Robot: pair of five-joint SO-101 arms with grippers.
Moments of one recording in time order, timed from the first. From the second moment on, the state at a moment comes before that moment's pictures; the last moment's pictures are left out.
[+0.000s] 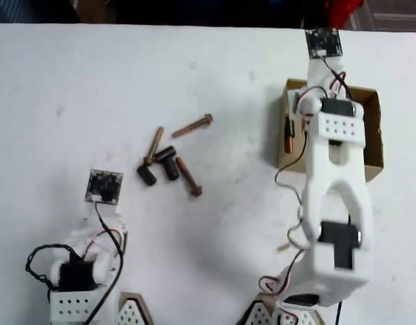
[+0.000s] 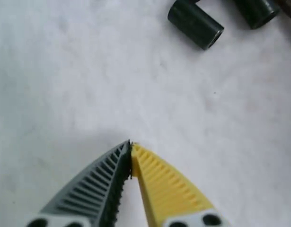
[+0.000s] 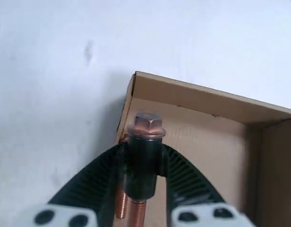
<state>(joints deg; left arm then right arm) -8.8 -103.7 97.1 73.4 -7.3 6.4 9.2 0.9 46.1 15.7</state>
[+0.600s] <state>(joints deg) -8.8 -103.7 97.1 73.4 -7.8 8.2 39.9 -22.3 47.3 15.7</state>
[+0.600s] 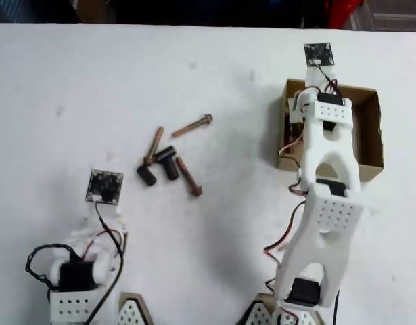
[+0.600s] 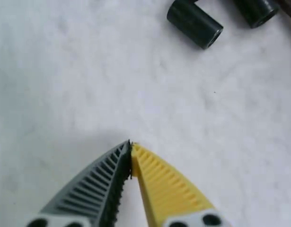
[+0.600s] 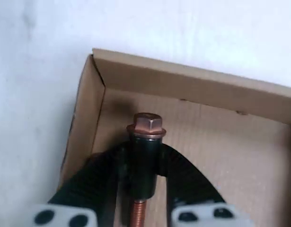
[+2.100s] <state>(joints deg) -10.9 -103.7 97.1 73.4 -7.9 -6.5 8.8 -26.7 81.0 15.7</state>
